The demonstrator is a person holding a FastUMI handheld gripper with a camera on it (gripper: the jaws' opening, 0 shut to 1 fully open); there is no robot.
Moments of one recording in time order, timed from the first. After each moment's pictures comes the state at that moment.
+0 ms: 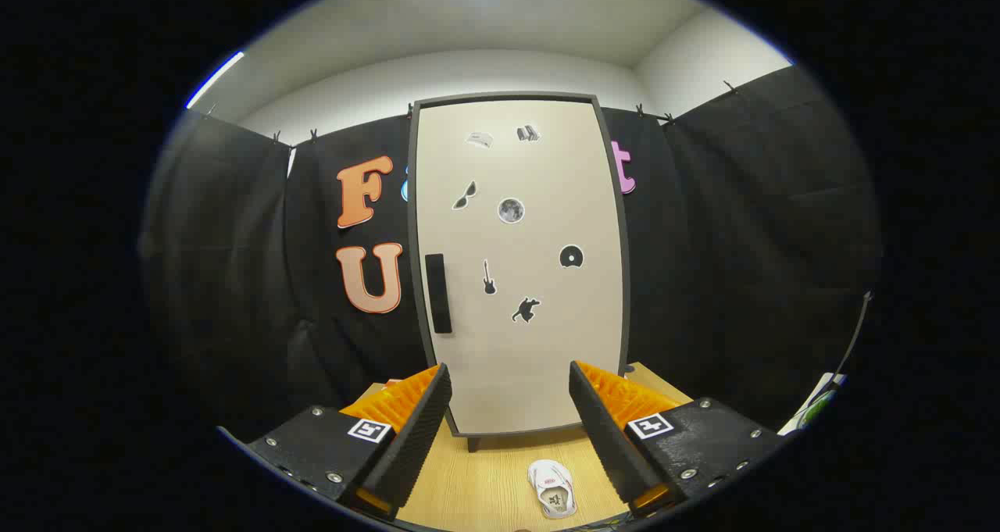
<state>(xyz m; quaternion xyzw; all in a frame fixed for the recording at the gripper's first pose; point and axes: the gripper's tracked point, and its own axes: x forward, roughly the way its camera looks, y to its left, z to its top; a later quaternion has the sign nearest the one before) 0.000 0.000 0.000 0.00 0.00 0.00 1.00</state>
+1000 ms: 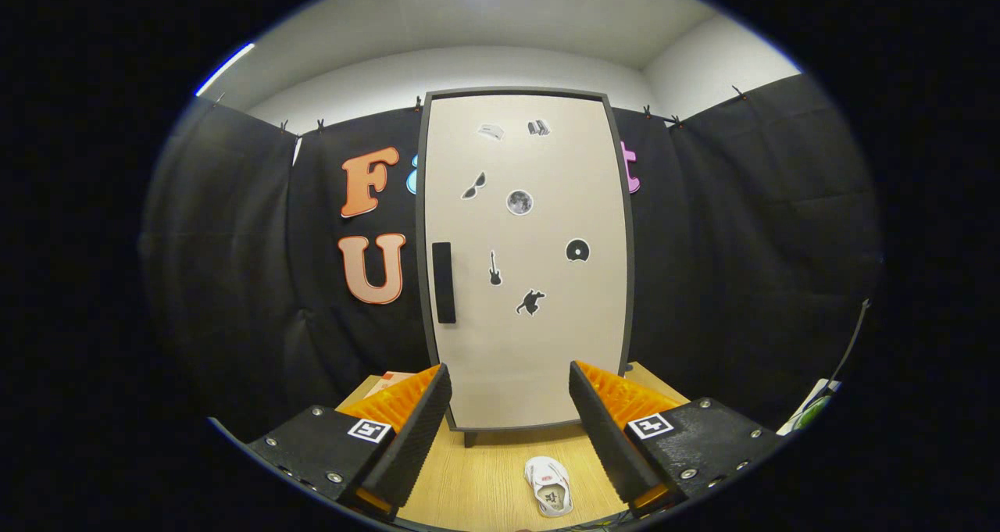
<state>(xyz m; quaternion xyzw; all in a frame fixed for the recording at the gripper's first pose) 0.001 0.008 -0.009 -0.01 0.00 0.00 1.00</state>
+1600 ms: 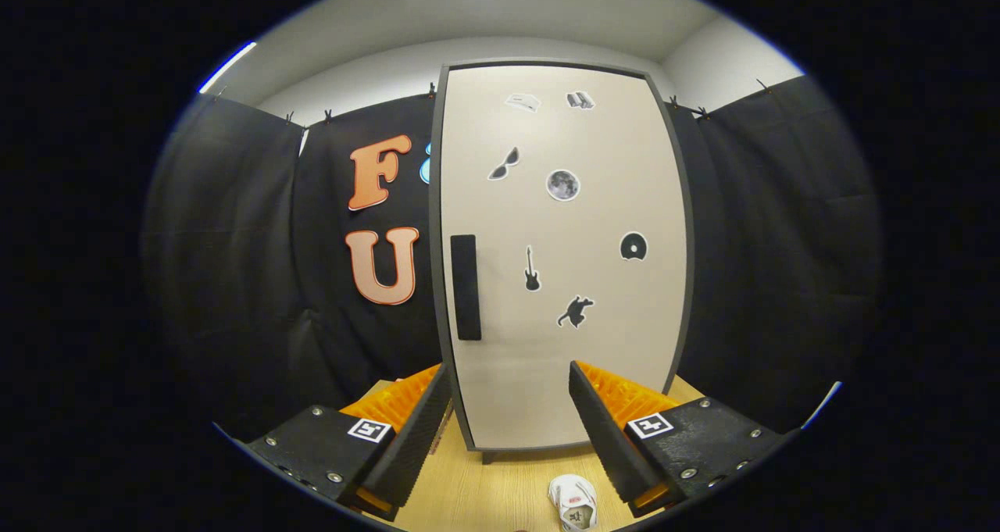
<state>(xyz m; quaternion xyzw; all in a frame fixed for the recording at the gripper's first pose) 0.104 0.065 -0.008 -0.02 0.00 0.04 1.00</state>
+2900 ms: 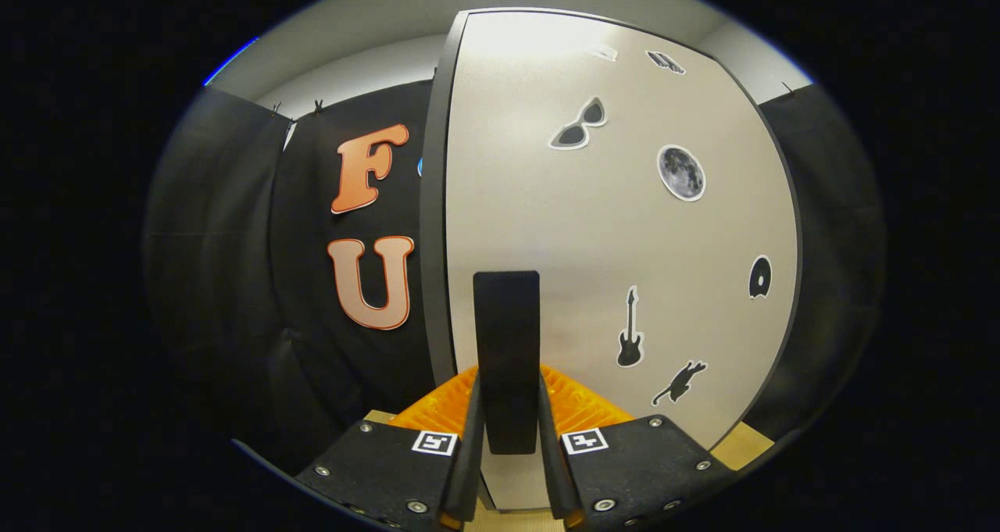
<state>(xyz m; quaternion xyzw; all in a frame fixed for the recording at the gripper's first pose) 0.249 0.122 0.012 -0.01 0.00 0.03 1.00</state>
